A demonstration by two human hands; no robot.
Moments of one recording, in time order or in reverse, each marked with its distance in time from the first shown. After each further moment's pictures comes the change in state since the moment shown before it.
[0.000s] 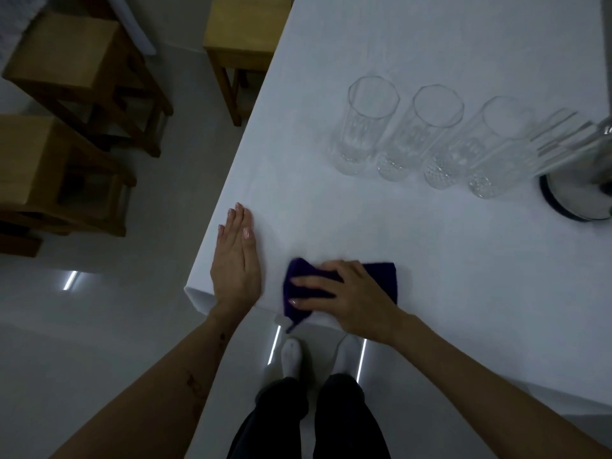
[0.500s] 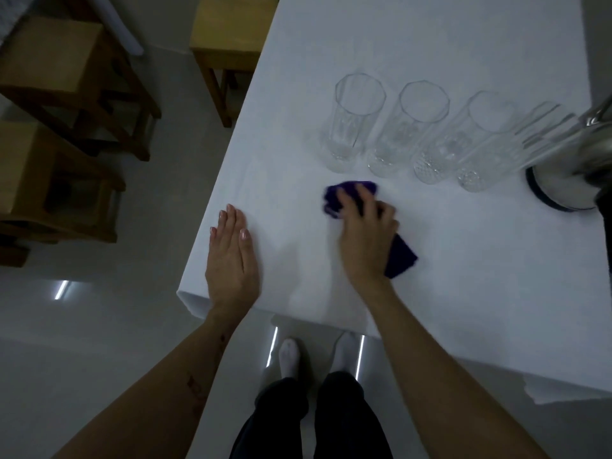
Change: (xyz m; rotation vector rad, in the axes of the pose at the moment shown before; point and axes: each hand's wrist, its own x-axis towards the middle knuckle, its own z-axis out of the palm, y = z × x) left_hand 0.002 -0.006 0.010 0.095 0.031 0.055; right_hand 0.064 0.036 -0.018 -0.211 0.277 0.969
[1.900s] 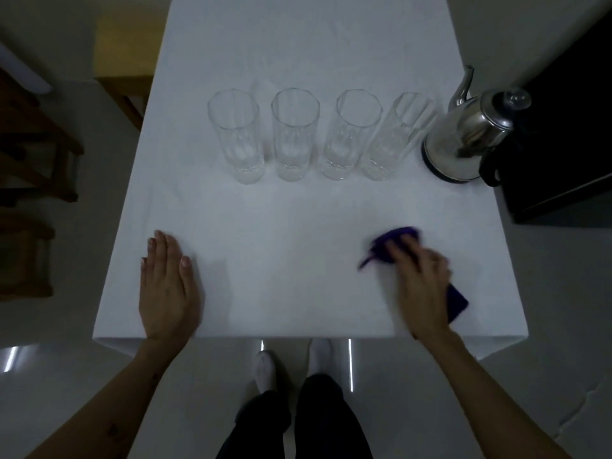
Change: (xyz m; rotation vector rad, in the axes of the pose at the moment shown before) left_hand -0.005 0.016 0.014 0.169 -0.088 0.167; right_hand -0.101 0.203 -0.075 -0.104 0.097 0.055
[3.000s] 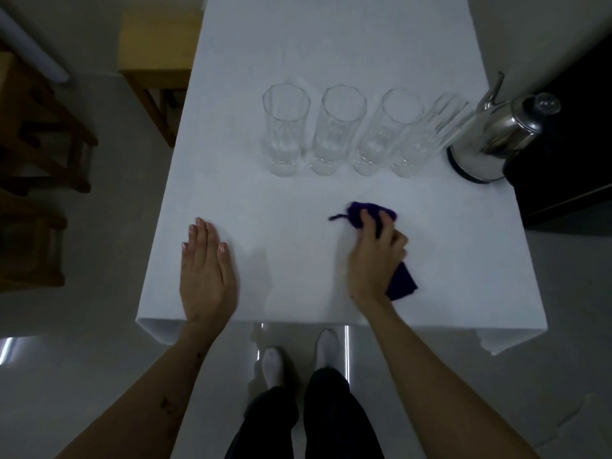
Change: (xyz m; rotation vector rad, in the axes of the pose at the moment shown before) left_hand 0.000 -0.007 -0.003 -0.092 0.011 -0.004; right_hand 0.042 -0.151 0.036 0.027 -0.010 0.349
